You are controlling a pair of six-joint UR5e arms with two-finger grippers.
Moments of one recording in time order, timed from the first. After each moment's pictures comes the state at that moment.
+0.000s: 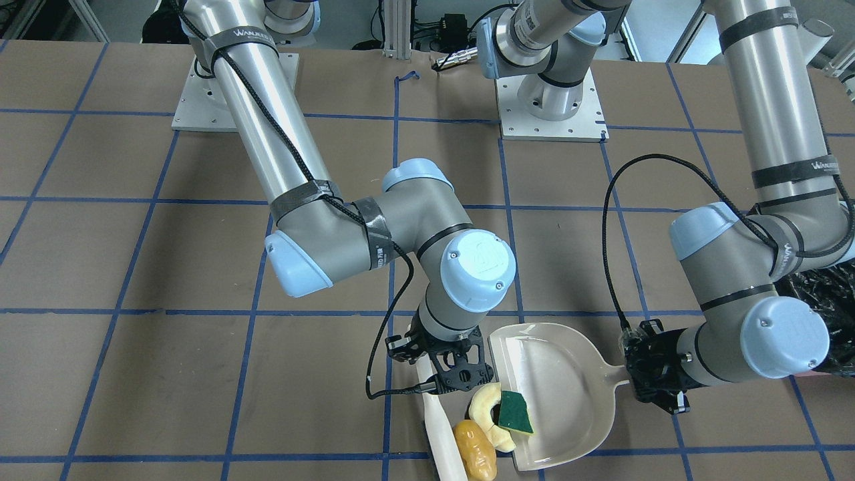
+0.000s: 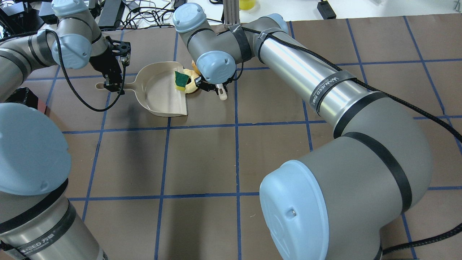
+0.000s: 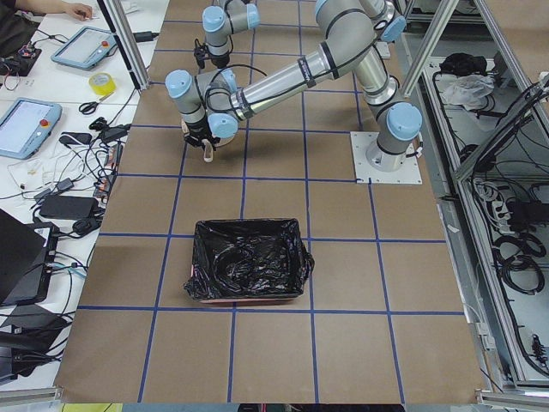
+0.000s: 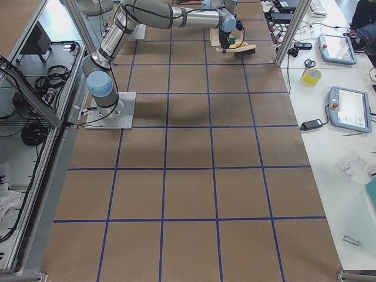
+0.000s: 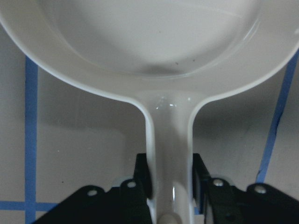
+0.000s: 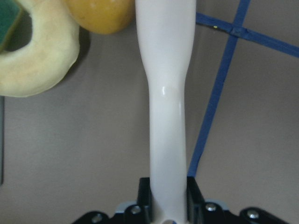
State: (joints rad) left arm -1.35 -2.19 -1.38 -1.27 1.59 1.64; right arm 2.03 -0.77 1.06 -1.83 -1.69 0.25
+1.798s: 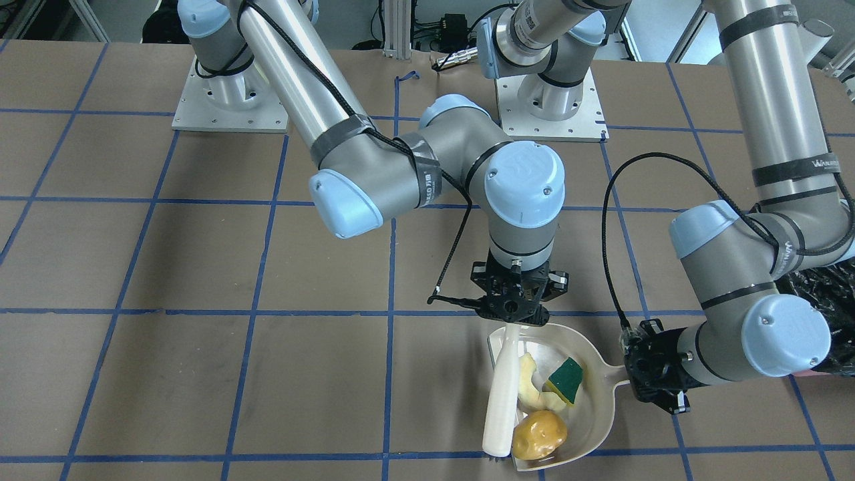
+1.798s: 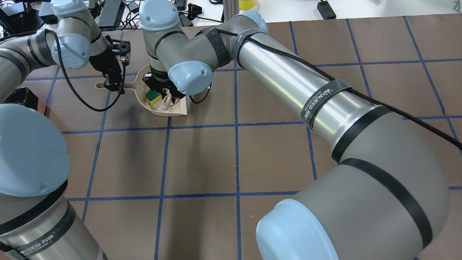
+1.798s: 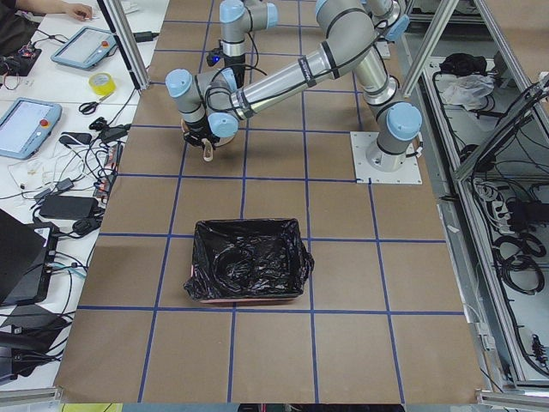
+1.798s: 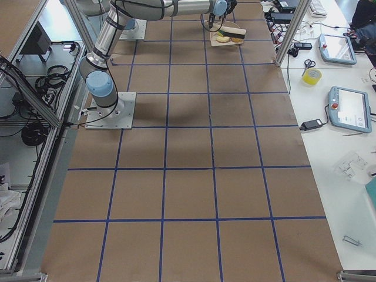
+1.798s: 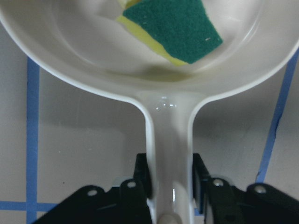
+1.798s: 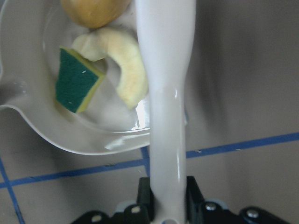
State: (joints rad) left arm -1.35 -2.19 -1.38 -1.26 1.59 1.64; right arm 2.09 -0.87 1.07 -1.83 -1.42 0.74
